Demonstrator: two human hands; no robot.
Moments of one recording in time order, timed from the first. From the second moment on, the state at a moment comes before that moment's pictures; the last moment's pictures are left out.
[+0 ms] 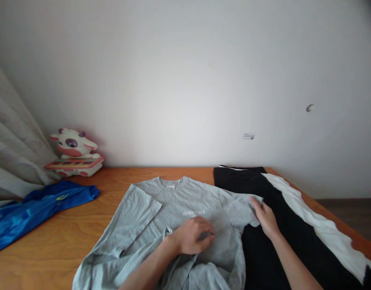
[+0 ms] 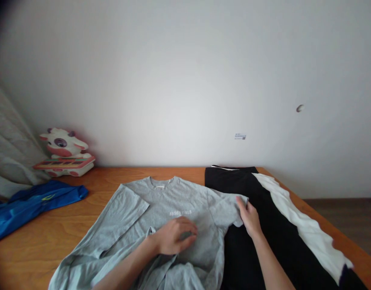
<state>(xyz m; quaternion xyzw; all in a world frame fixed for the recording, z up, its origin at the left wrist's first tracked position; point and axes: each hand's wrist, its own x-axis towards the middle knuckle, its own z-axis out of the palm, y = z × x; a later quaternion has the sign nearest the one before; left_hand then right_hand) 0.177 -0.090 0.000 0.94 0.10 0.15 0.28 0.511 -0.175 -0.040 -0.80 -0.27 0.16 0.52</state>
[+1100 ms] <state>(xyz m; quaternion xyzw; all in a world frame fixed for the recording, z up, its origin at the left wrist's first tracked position) 0.201 -0.060 -0.043 0.38 0.35 0.44 0.73 0.364 -0.229 -0.044 -0.68 -0.70 -0.07 0.21</state>
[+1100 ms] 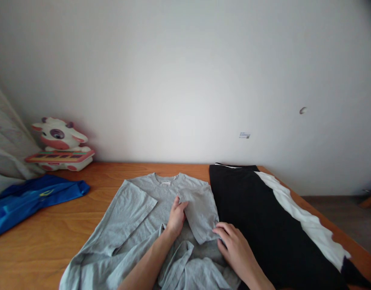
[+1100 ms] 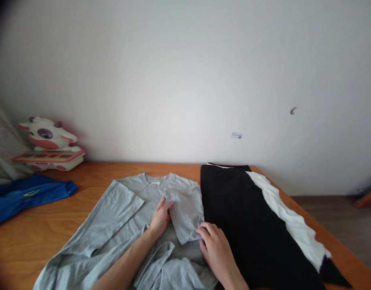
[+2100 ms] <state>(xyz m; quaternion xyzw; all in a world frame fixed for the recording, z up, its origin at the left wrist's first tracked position) 0.154 -0.037 -0.030 0.81 0.49 0.21 0.23 0.350 -0.236 -0.008 -0.61 -0.77 0.07 0.17</state>
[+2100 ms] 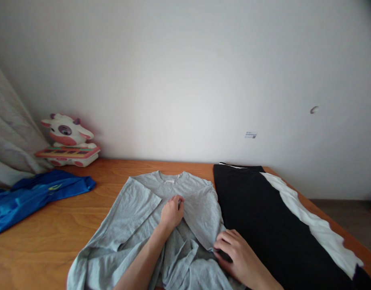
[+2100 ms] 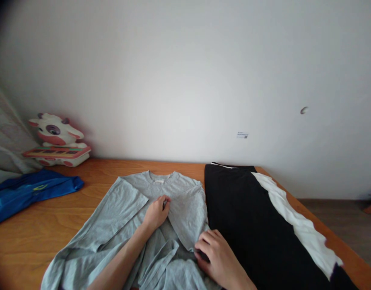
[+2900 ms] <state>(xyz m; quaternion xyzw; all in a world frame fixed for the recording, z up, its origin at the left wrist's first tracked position) 0.160 -0.071 -0.030 0.96 0.15 0.11 0.20 0.400 -0.050 0.005 -0.77 -0.64 -0.02 0.04</state>
